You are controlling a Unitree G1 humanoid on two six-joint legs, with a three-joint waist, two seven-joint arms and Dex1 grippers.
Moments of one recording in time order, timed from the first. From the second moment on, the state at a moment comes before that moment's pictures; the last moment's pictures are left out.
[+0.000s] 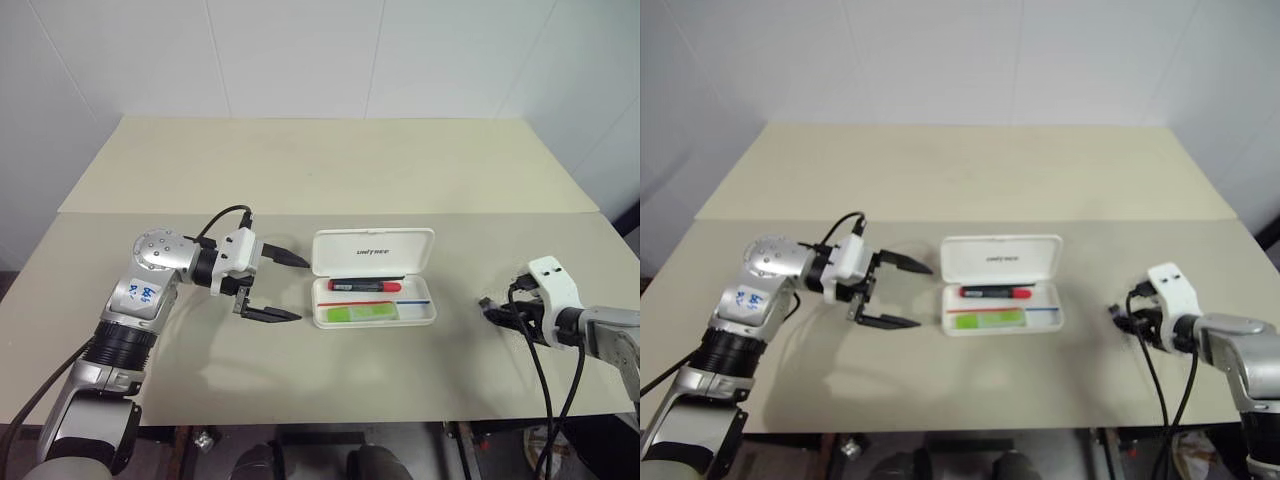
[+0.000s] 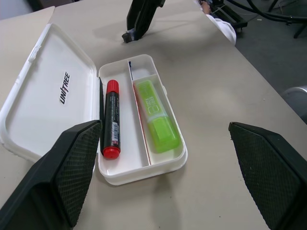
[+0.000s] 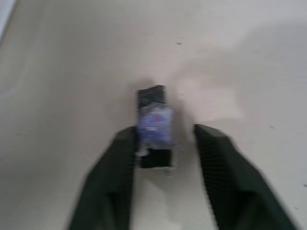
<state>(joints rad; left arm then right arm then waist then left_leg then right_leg) -0.69 0.64 -0.13 0.17 -0.32 0.05 -1.39 -0.25 -0.87 -0.21 -0.14 0.36 1.07 0.66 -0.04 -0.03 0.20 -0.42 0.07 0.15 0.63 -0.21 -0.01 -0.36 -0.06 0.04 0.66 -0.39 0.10</state>
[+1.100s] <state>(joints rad) -0.63 0.67 -0.10 0.08 -0.32 0.10 -1.34 -0.67 -0.89 0.27 0.17 0.14 0.32 1.34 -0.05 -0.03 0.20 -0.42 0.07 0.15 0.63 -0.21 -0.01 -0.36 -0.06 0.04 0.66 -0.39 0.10</state>
